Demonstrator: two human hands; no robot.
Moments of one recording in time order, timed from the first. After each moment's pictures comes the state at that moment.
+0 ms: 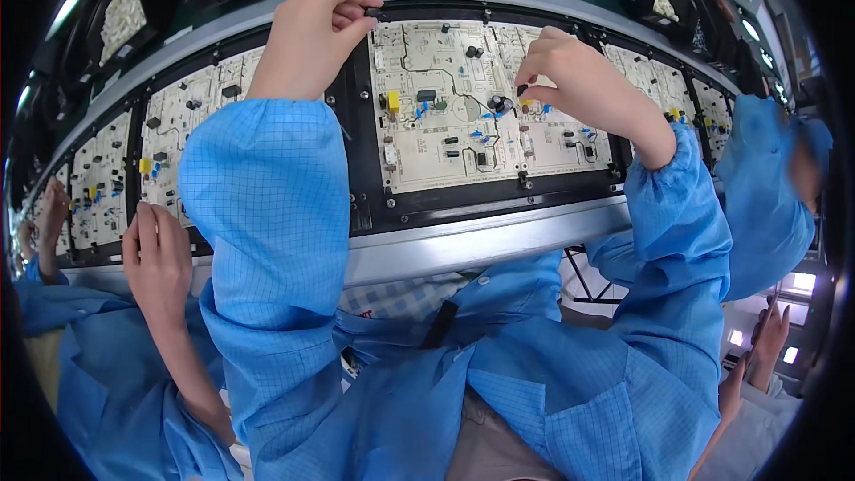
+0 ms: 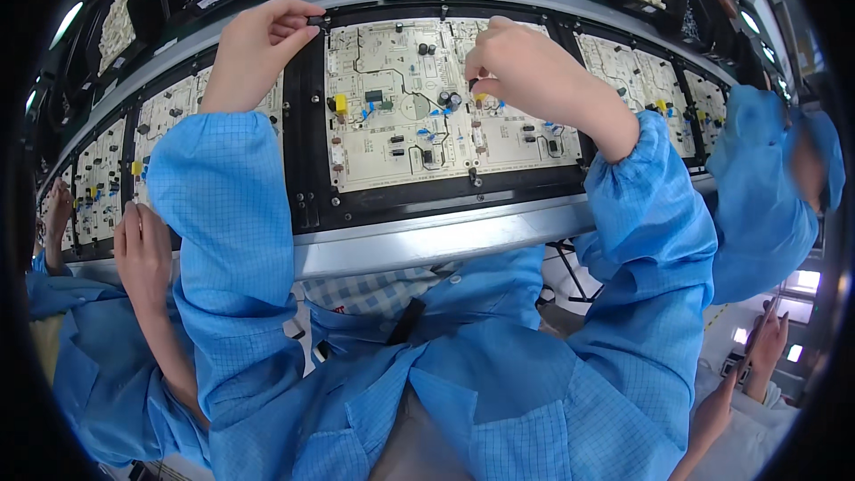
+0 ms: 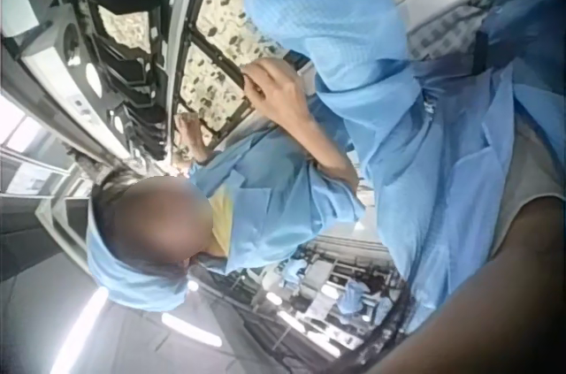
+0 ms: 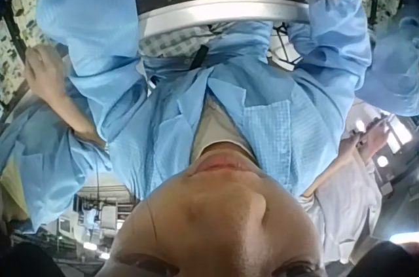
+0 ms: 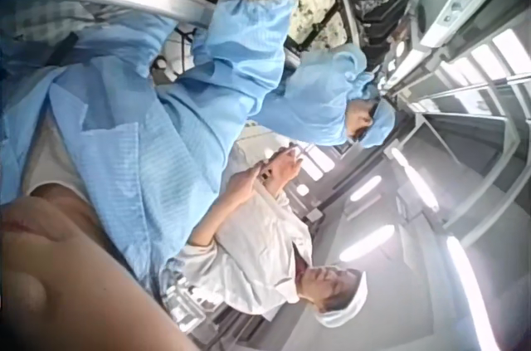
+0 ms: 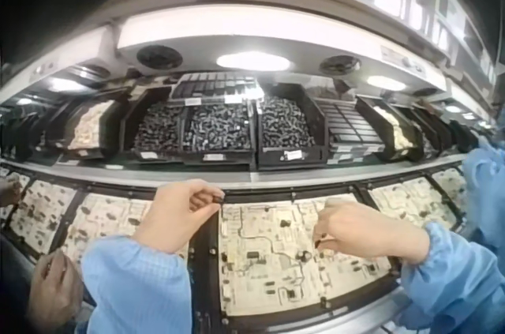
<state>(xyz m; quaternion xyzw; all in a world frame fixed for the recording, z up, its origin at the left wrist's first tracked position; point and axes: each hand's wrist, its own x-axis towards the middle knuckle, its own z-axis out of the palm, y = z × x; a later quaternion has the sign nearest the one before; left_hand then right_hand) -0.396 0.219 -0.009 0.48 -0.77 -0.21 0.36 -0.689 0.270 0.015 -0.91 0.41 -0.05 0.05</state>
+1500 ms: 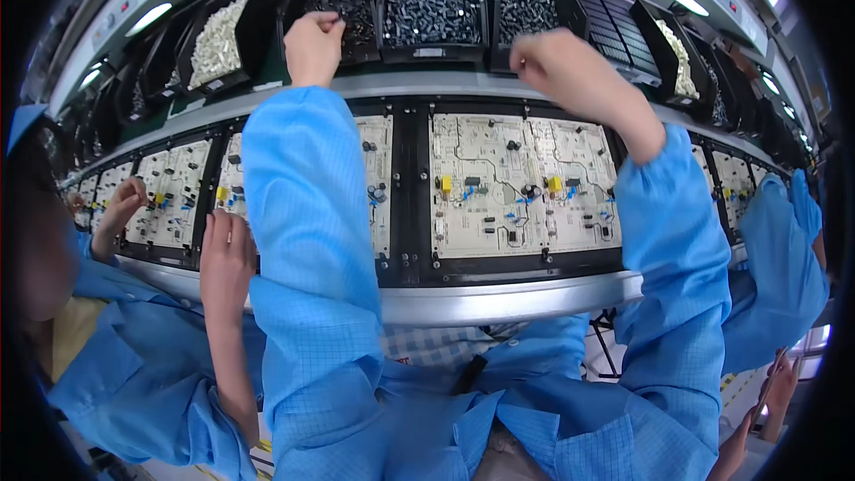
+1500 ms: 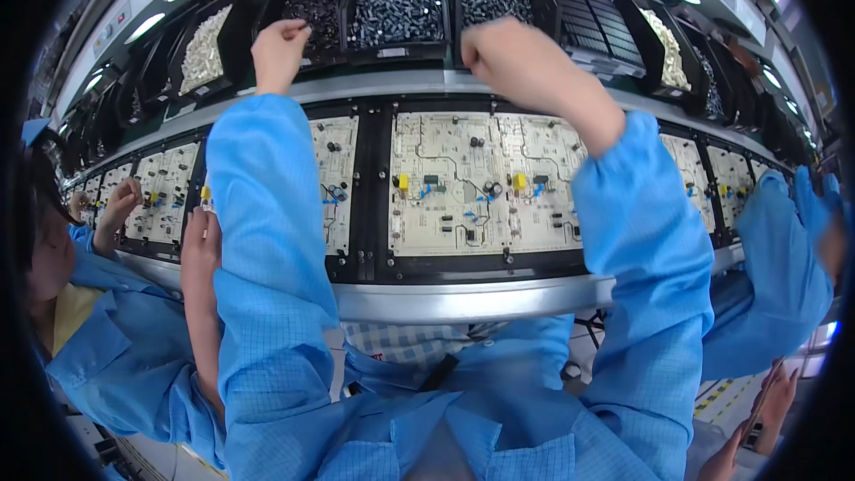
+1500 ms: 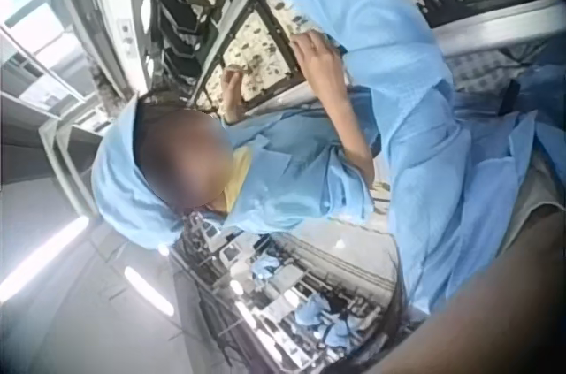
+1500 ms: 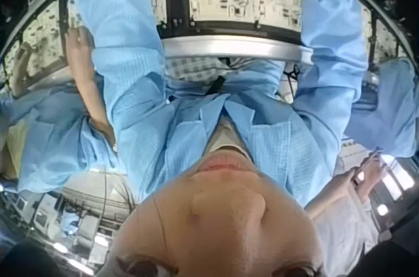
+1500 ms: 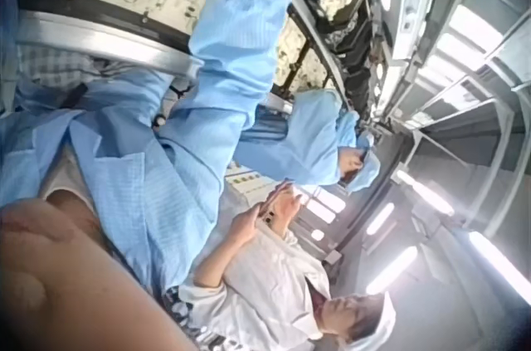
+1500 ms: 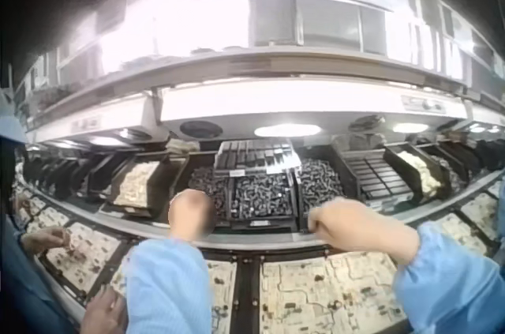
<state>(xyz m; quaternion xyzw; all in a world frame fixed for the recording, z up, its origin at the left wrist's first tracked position) -0.321 0.101 0.007 0.63 -0.62 0.00 0.47 -0.651 0.186 0.068 -0.90 0.39 -0.19 -0.01</state>
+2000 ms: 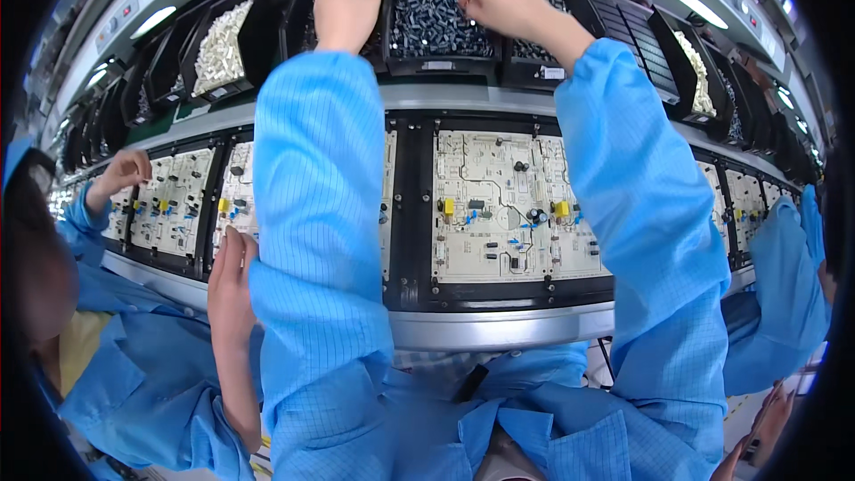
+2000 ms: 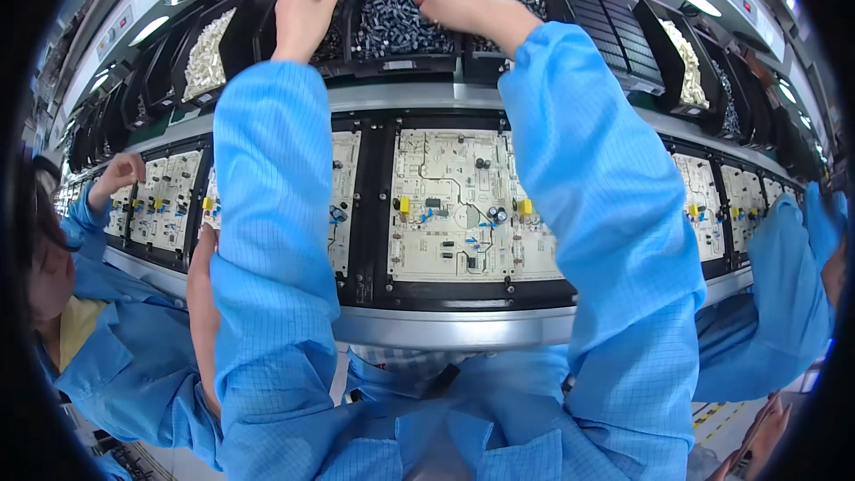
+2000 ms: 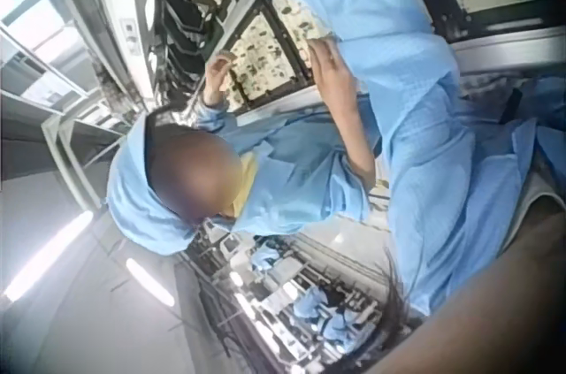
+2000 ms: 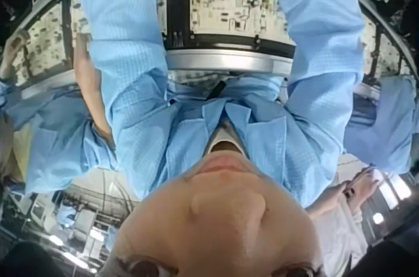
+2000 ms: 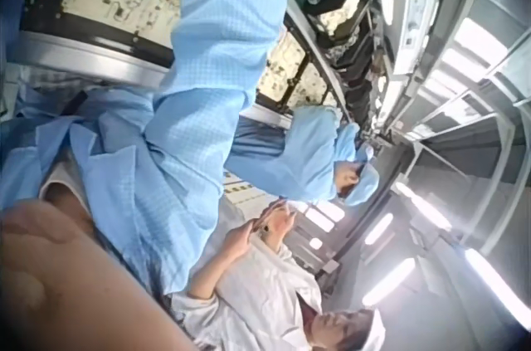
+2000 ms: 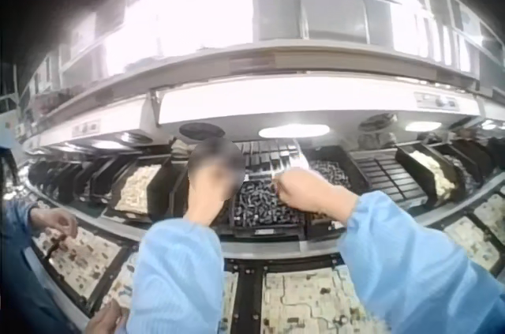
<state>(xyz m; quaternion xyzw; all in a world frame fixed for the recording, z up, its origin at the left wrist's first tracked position) -0.364 0.053 0.043 0.51 -0.68 0.11 0.51 -0.601 0.053 0.066 -0.89 0.38 -0.23 -0.10</state>
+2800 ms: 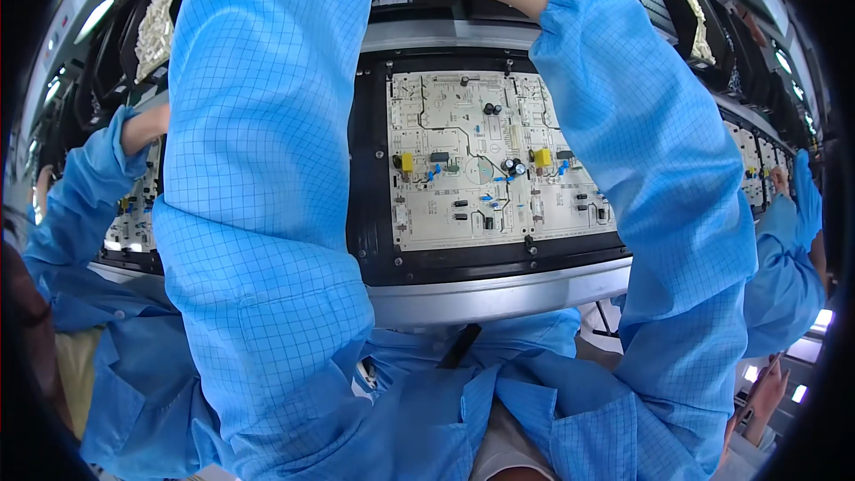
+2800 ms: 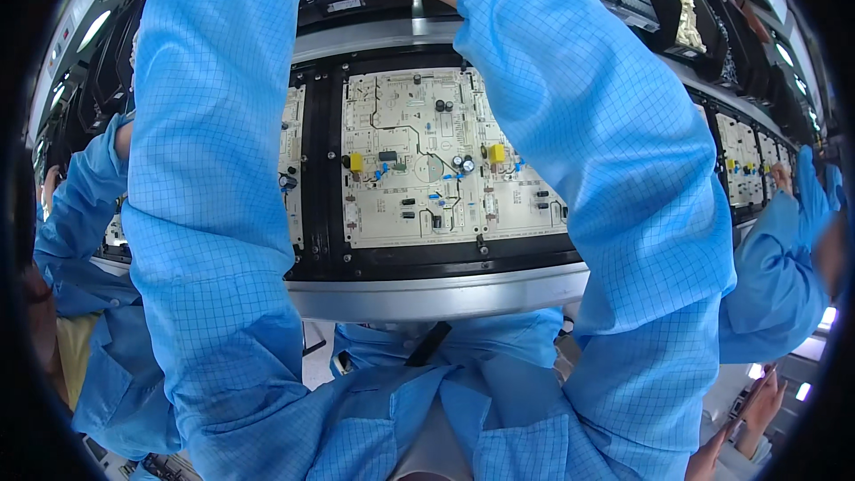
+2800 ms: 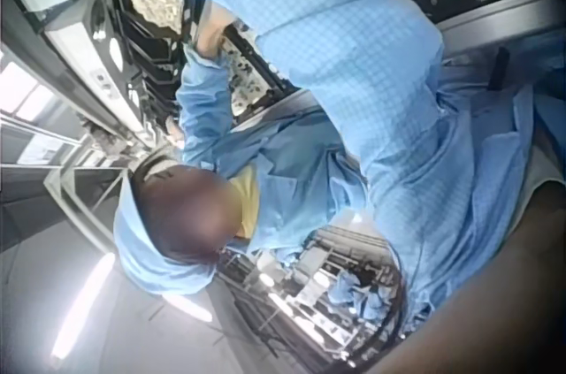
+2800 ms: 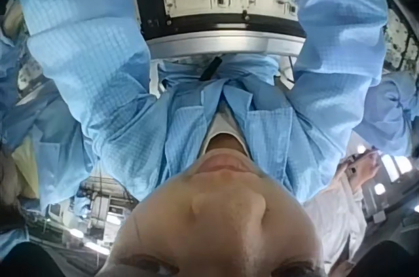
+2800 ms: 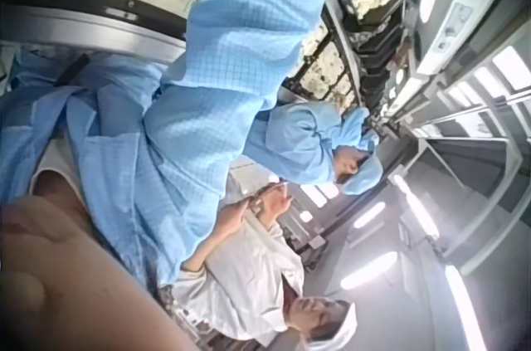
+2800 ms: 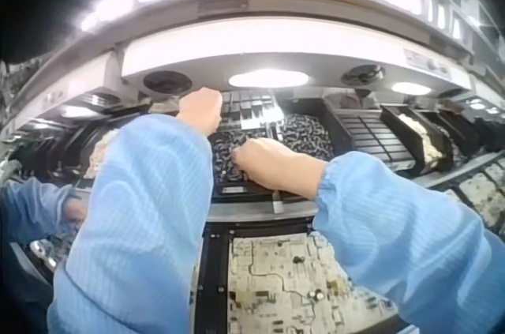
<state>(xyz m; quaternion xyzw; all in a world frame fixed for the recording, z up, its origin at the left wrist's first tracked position) -0.427 0.016 0.097 0.58 -0.76 0.24 0.17 -0.594 0.077 0.052 -0.93 0.33 -0.12 -0.07</state>
